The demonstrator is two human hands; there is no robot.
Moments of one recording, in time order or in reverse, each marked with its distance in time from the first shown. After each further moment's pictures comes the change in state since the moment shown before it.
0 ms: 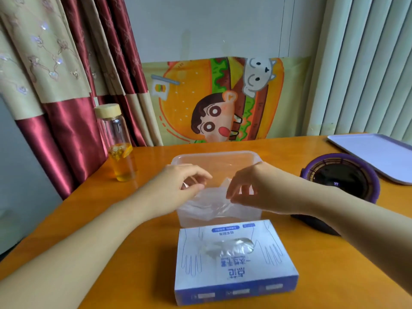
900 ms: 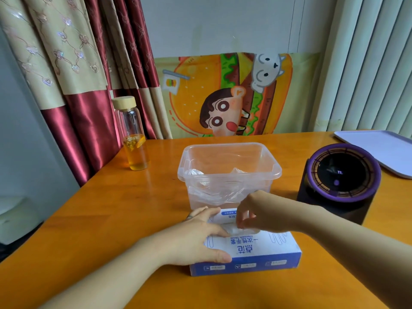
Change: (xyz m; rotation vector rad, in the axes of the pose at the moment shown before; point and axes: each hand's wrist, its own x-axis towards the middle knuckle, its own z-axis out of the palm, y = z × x) left_hand -0.070 -0.006 0.066 0.098 -0.519 -0.151; right_hand -0.015 -0.005 0.067 0.030 -0.273 0.150
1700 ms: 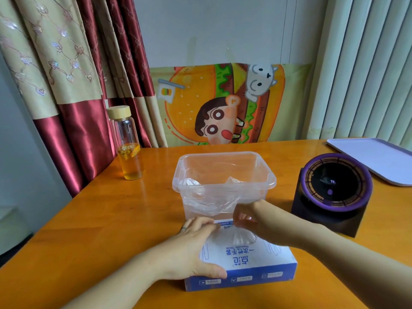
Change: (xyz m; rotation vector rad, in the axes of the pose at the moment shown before) left_hand 0.002 -0.001 0.001 -0.011 0.028 0.000; right_hand -0.008 0.003 0.004 0.013 0.208 -0.007
